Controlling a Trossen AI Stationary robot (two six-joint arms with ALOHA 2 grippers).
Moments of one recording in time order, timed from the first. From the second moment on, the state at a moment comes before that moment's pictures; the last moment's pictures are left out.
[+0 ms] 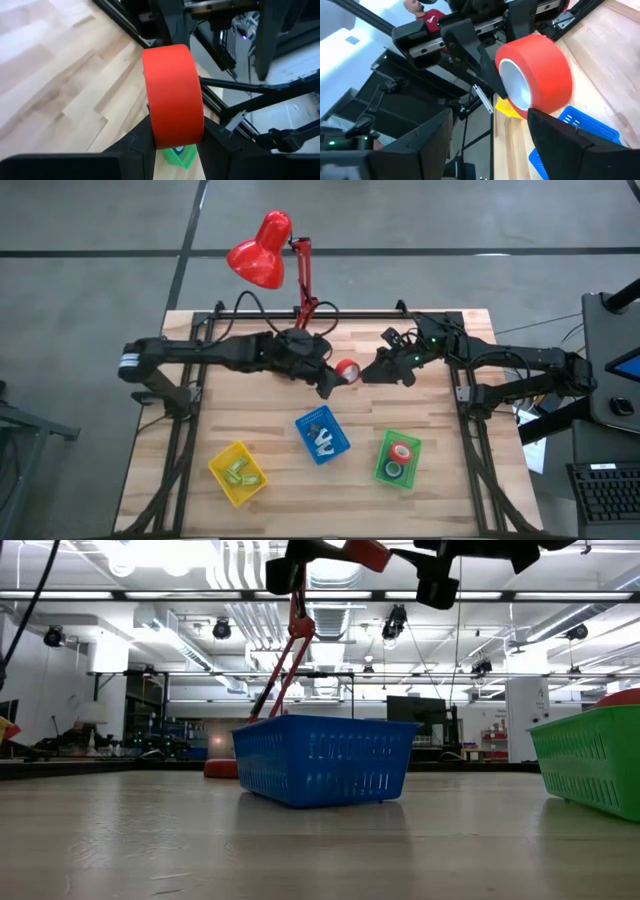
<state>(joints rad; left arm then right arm) 0.04 1.55 1.47 -0.36 0.07 -0.74 -0.27 1.12 0.85 0.09 -0.62 0.87</state>
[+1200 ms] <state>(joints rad) 0.03 1.52 1.50 -0.23 0.14 -0.74 -0.25 1.11 0.85 0.17 -0.55 0.85</state>
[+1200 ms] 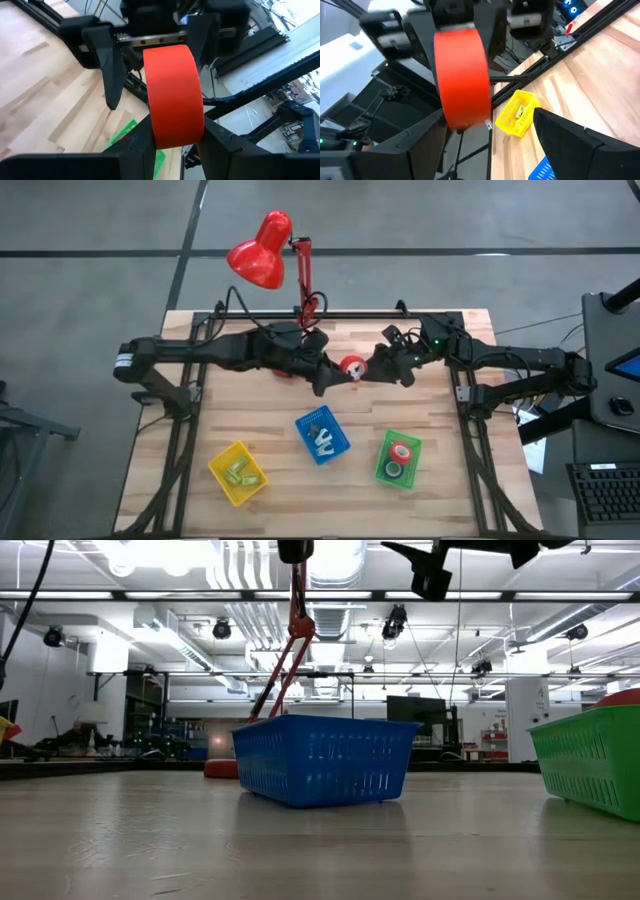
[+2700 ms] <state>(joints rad) 0.06 1.53 1.47 -0.61 0.22 -0.60 -0.12 1.11 0.85 -0.69 -0.88 0.92</state>
